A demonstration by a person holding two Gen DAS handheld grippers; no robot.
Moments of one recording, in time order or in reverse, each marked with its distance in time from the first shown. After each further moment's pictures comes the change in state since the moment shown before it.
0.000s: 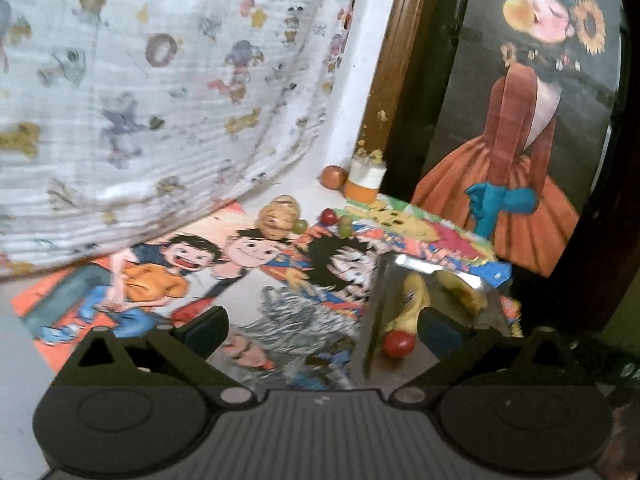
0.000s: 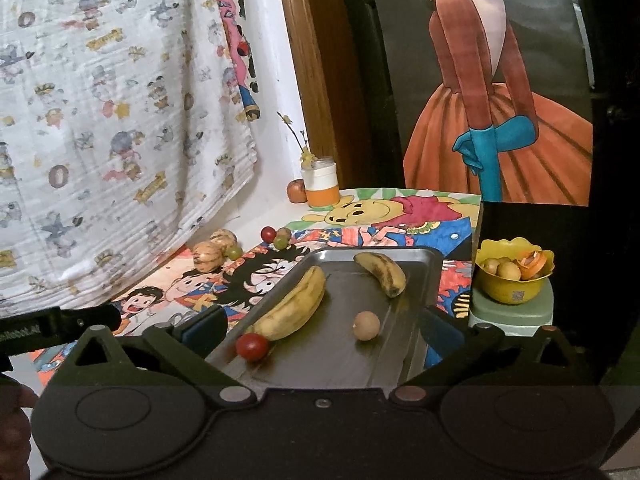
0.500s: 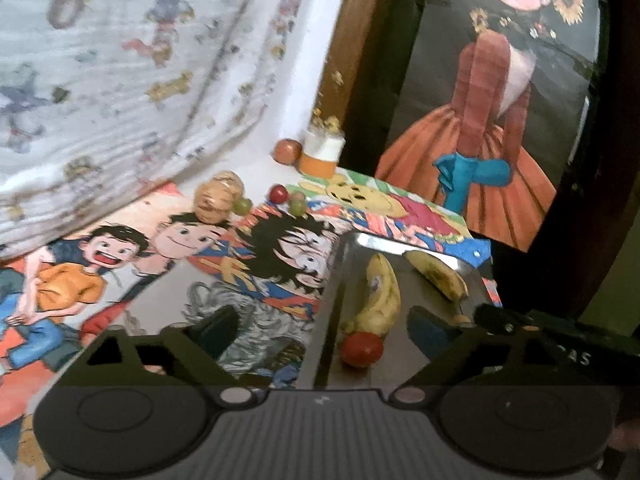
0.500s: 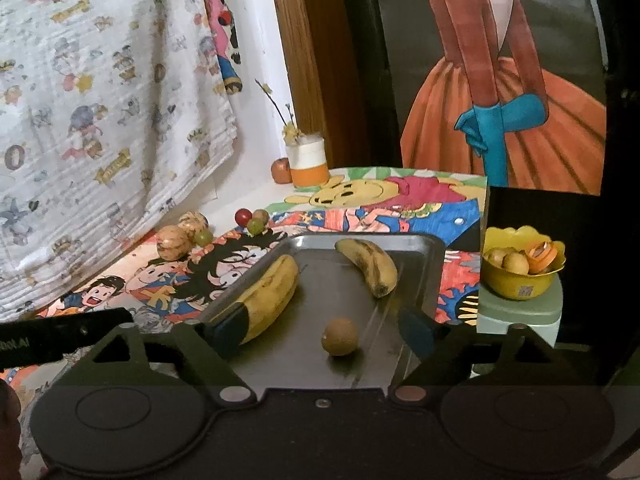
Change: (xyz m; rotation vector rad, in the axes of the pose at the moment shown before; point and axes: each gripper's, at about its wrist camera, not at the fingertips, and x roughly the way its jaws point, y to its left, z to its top) left arm 0.068 -0.026 0.000 0.023 0.049 -0.117; right arm 0.077 -0.028 -0.001 -0.008 0.043 -0.004
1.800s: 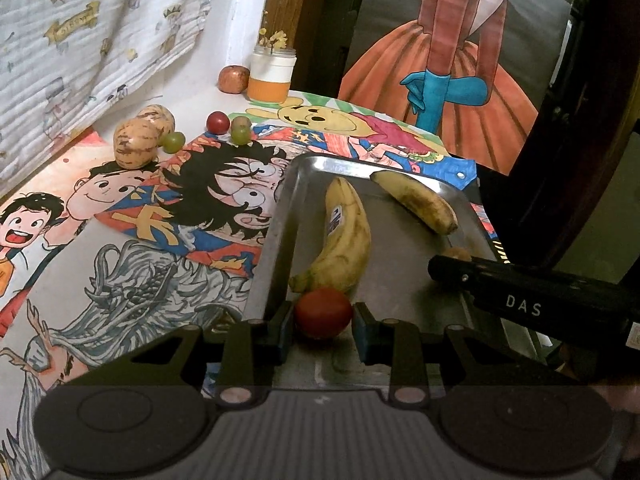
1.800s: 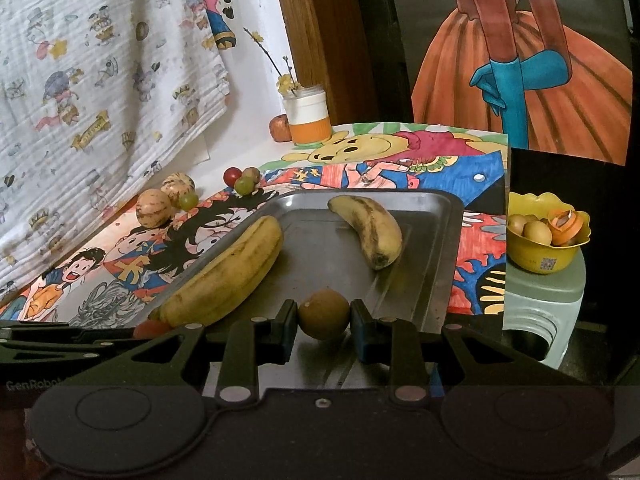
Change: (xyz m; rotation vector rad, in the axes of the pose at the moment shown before) left arm 0.077 -0.028 -0.011 0.111 0.234 -0.098; right arm 0.062 -0.021 -0.009 0.005 0.123 0.043
